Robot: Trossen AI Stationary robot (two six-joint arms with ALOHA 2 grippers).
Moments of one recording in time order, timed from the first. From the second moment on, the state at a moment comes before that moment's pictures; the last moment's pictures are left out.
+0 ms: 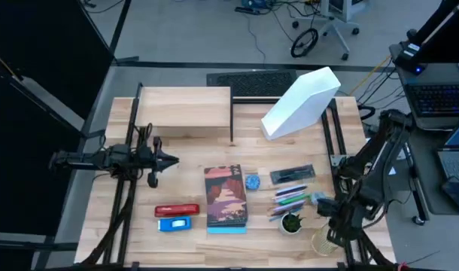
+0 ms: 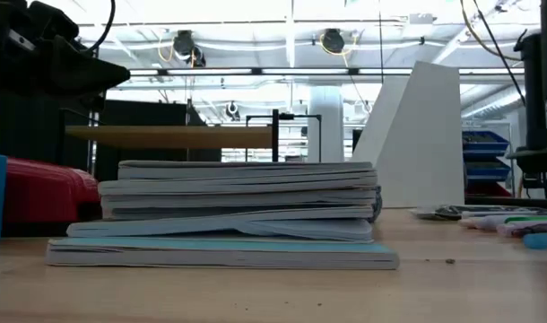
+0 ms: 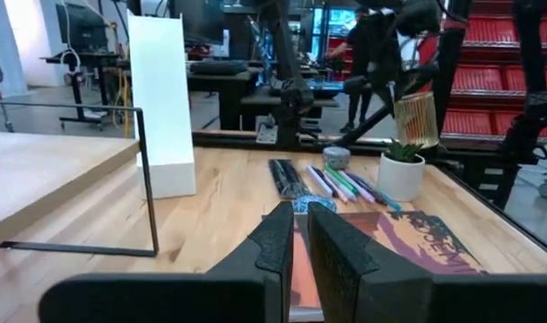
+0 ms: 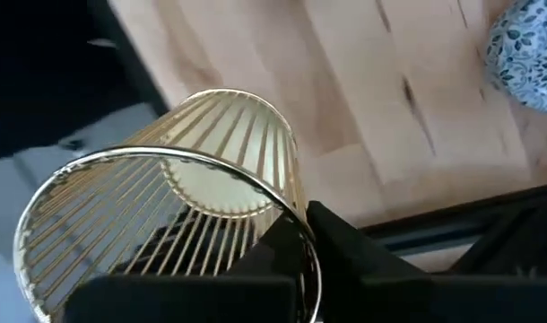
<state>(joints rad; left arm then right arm) -0.05 0.01 0.01 0.01 -0.05 -0.04 1.00 1.14 0.94 -0.97 -0.11 1.53</state>
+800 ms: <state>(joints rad) -0.05 0.01 0.01 0.01 -0.06 -0.04 0.15 1.36 1.35 -1.15 0.11 0.64</state>
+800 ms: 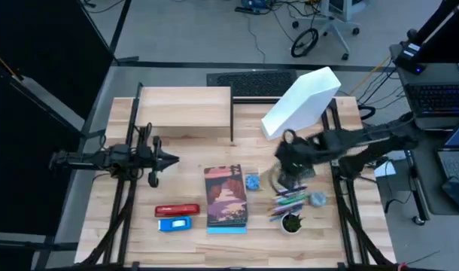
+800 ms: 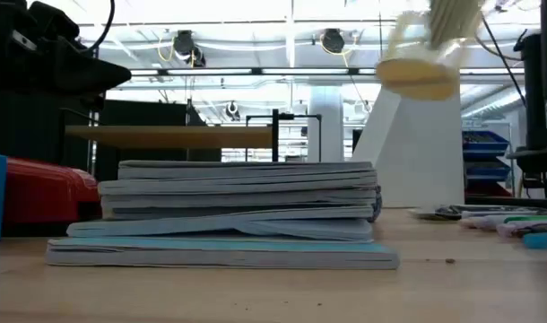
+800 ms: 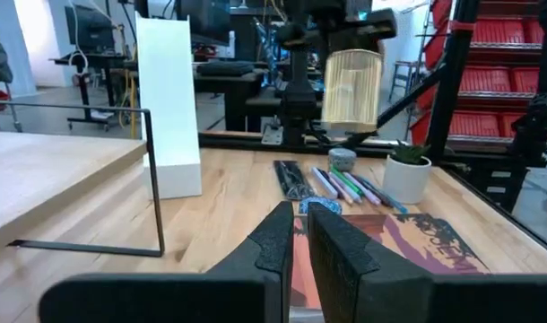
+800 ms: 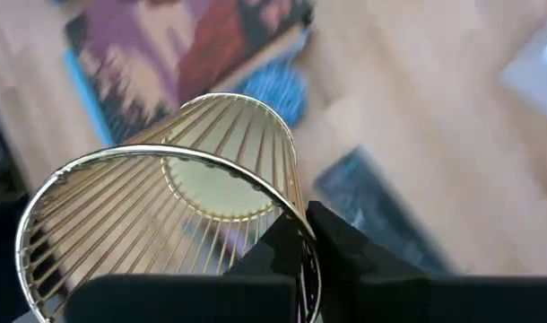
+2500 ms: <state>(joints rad) -0.05 0.01 0.01 0.04 -0.19 0.04 -0.39 2.16 2.35 -1.10 0.13 0.31</state>
